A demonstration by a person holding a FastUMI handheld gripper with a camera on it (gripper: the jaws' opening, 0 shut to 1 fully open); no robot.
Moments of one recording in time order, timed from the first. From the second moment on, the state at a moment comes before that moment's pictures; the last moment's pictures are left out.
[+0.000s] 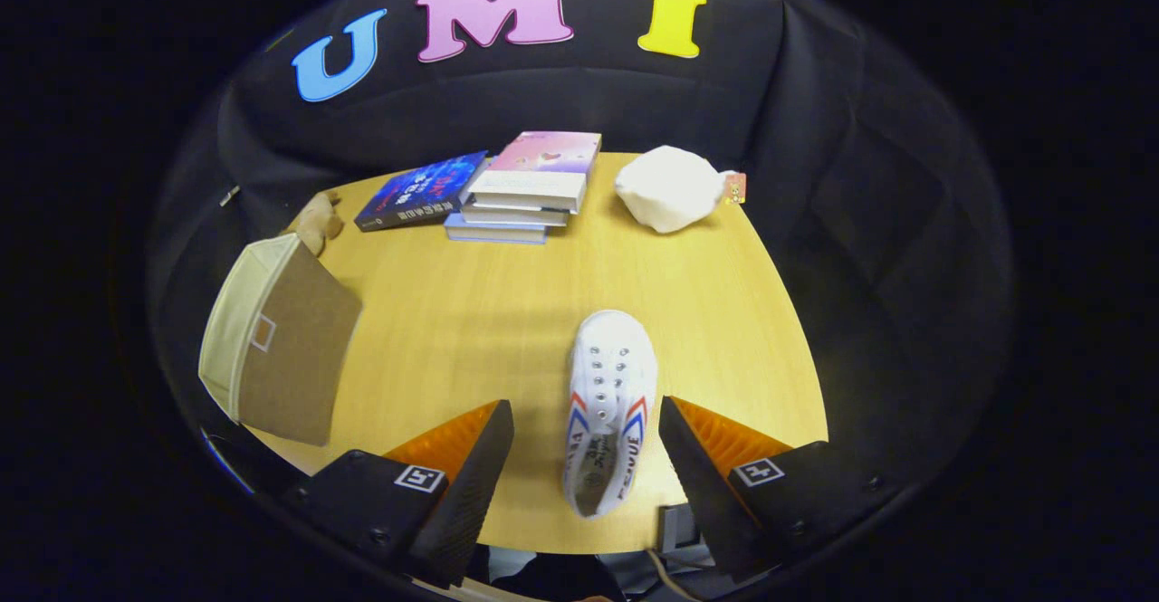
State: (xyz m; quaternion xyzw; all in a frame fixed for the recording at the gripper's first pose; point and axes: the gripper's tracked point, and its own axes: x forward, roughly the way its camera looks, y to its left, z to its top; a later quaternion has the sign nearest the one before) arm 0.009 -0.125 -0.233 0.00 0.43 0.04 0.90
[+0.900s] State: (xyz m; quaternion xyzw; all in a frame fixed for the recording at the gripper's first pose) arm 0.009 -0.146 -0.346 0.04 0.53 0.04 0.84
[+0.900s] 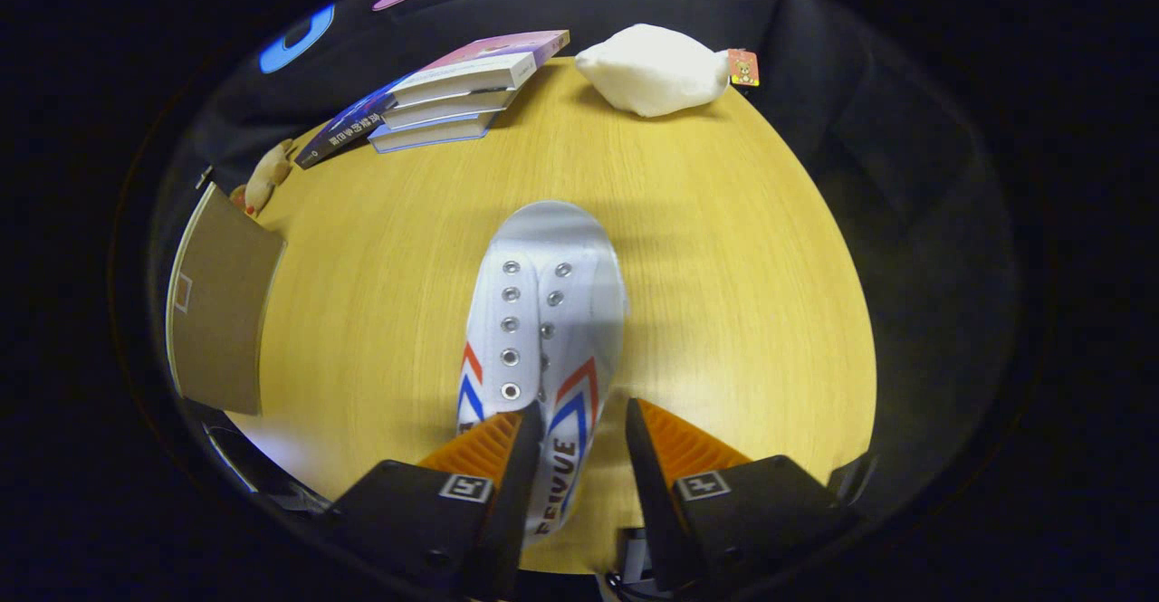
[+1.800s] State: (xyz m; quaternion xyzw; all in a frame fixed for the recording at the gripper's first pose) arm 0.003 -0.129 -0.319 0.11 0.52 0.05 0.84
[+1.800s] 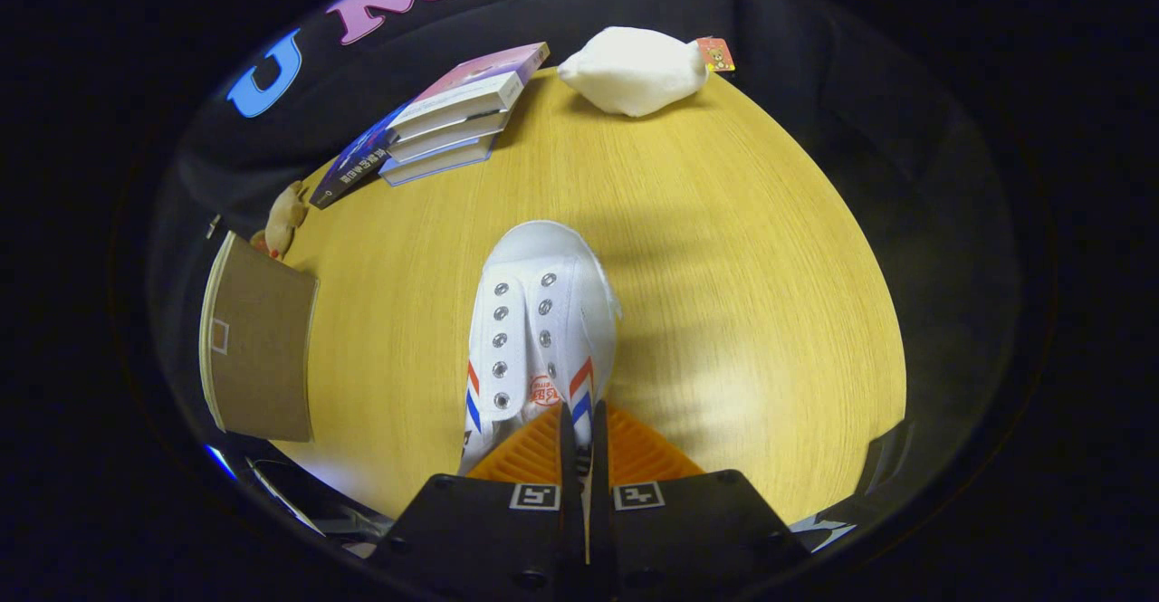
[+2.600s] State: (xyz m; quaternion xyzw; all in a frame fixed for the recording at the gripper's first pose) arm 0.003 0.028 -0.171 0.16 0.46 0.09 0.87
